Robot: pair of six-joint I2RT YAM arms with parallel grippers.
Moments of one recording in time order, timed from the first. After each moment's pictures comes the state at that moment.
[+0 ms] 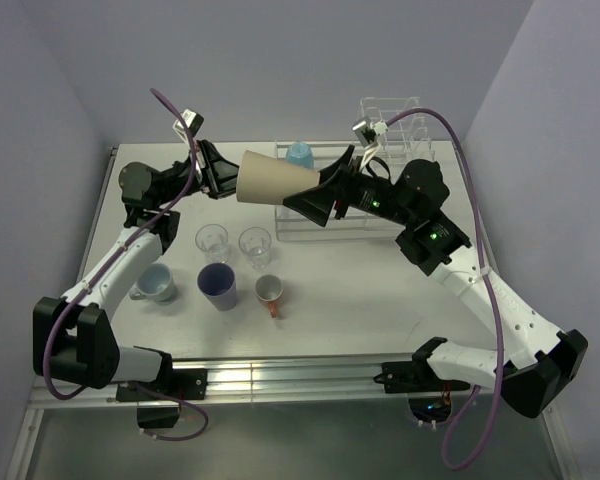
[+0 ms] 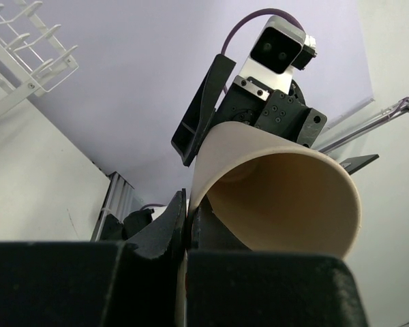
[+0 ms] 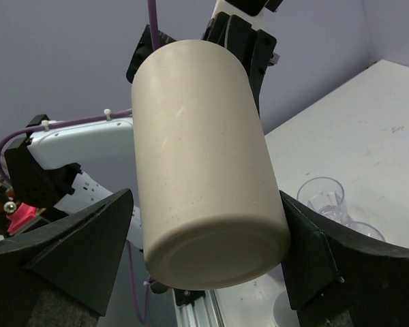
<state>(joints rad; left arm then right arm) -0.24 1.35 1.02 0.88 1.06 -1.53 0.59 1.12 1.17 0.12 -0.61 0.62</state>
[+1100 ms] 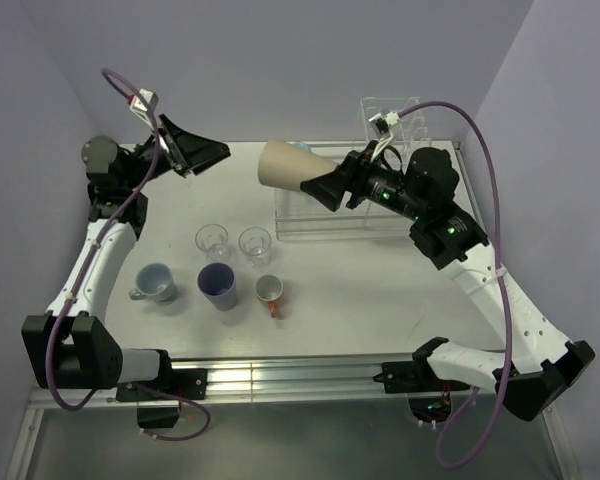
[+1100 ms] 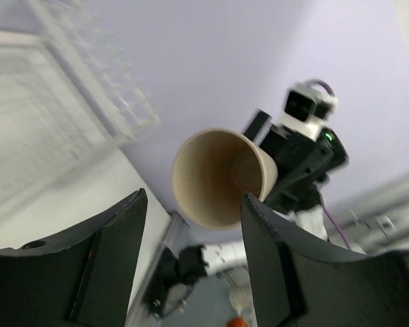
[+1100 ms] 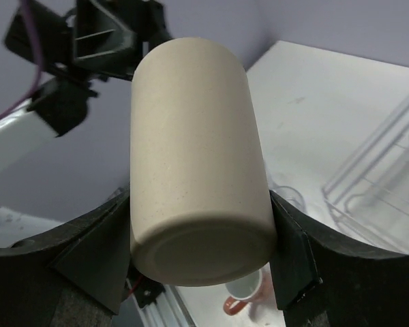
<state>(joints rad) -0.06 1.33 1.16 0.56 1.04 -1.32 0.53 1.11 1.27 -0.15 -0.46 0.51</state>
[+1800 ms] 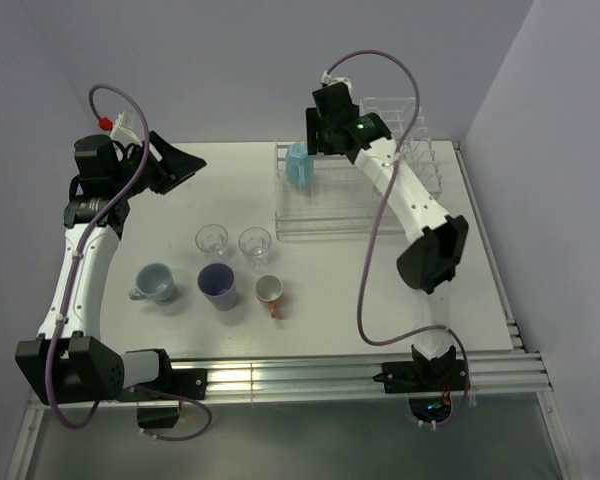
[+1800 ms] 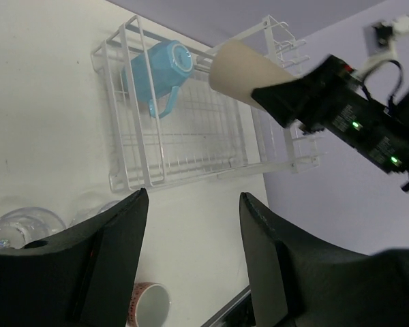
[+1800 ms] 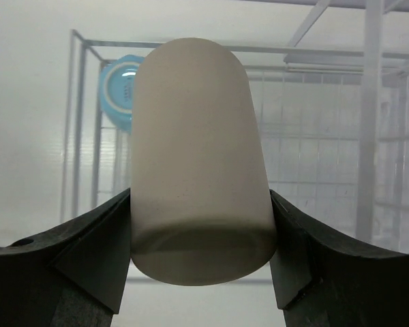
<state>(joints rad) 0.05 1.26 1.26 -0.31 0.65 -0.73 0.49 2.00 2.21 -0.89 0.36 0.27</state>
